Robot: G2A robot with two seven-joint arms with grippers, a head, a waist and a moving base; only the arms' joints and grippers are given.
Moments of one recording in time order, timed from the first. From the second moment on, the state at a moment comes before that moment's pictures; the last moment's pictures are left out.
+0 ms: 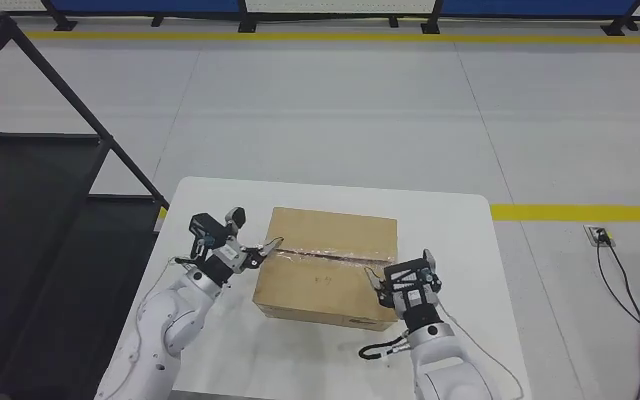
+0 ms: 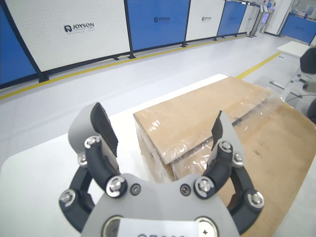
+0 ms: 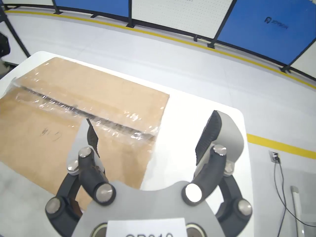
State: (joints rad) left arm 1.05 -1.15 -1.35 -1.45 1.18 -0.48 0.17; right arm -1.47 -1.63 1.32 -2.02 -1.79 -0.06 0.38
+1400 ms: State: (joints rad) left arm 1.23 -1.15 -1.53 -1.53 1.13 -0.32 0.29; right arm -0.85 -1.60 1.36 -1.40 -0.71 0.12 1.04
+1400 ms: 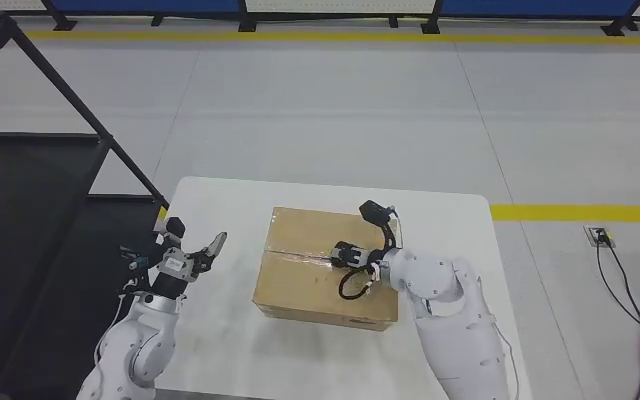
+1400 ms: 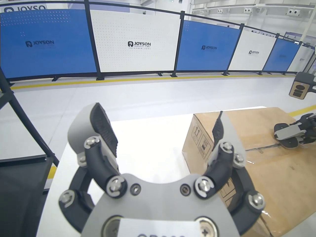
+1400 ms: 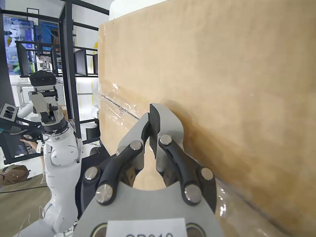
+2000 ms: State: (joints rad) left arm 1.27 -1.15 -1.55 -1.50 1.10 -0.34 0.33; right arm -0.63 -1.67 1.10 -1.14 -0.56 0.23 0.90
